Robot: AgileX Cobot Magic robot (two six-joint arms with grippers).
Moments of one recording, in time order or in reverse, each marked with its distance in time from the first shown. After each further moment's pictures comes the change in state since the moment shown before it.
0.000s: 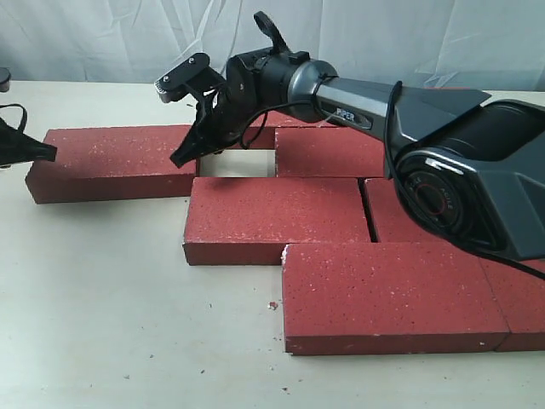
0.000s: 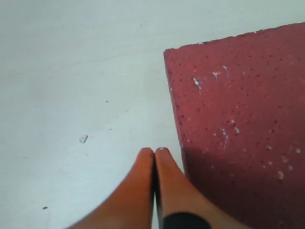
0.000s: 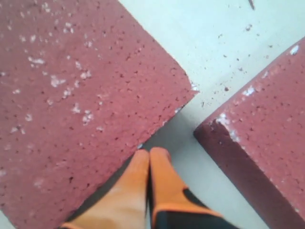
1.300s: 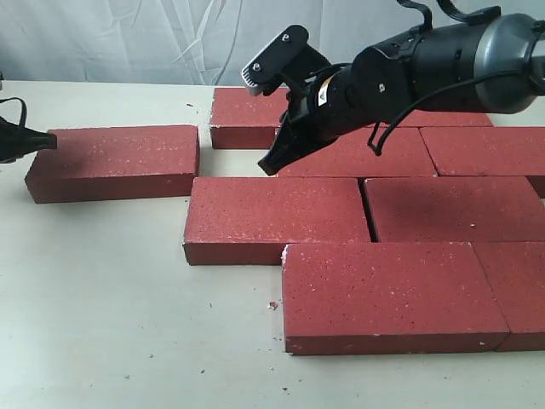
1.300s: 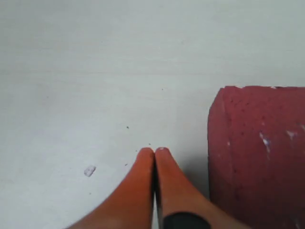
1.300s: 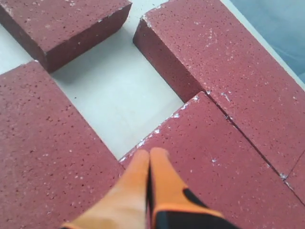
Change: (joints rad) left arm 0.032 0.170 -0.130 -0.156 -0.054 -0.003; right arm -0.078 -0.652 0.885 -0.156 -0.330 0.003
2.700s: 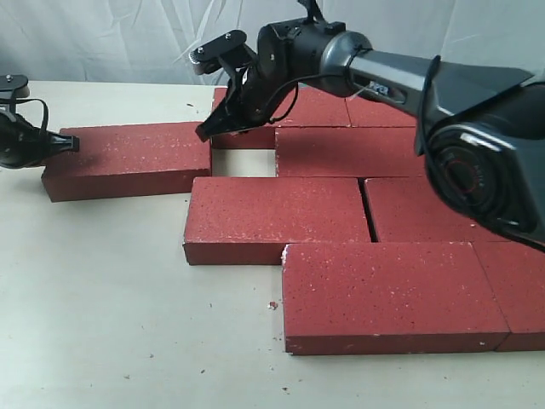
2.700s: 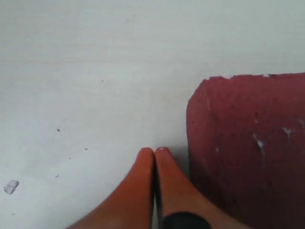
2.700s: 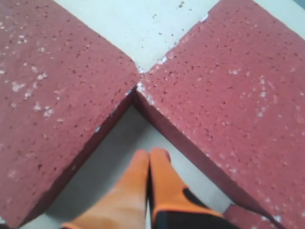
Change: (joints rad) left arm -0.021 0.086 -0.109 -0.027 0.160 0.001; right arm 0.000 0.603 -0.877 0.138 0.409 0.097
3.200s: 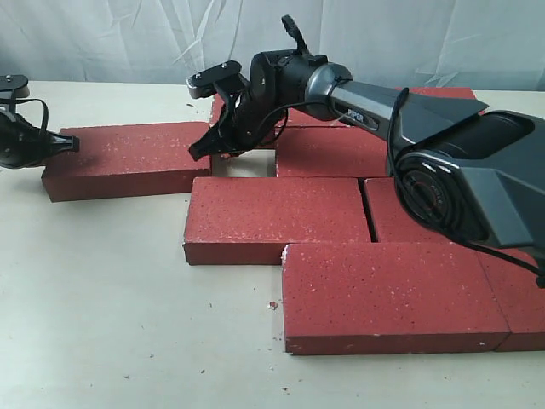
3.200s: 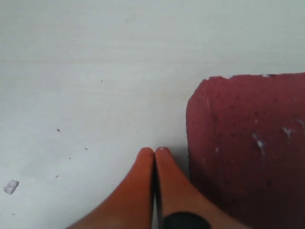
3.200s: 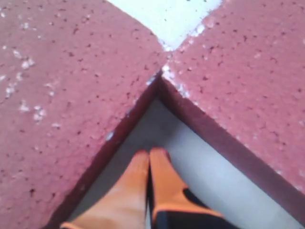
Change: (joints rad) left arm 0.000 0.000 0.000 0.000 0.000 0.000; right arm 0.000 0.136 -0.115 0.101 0.045 -0.011
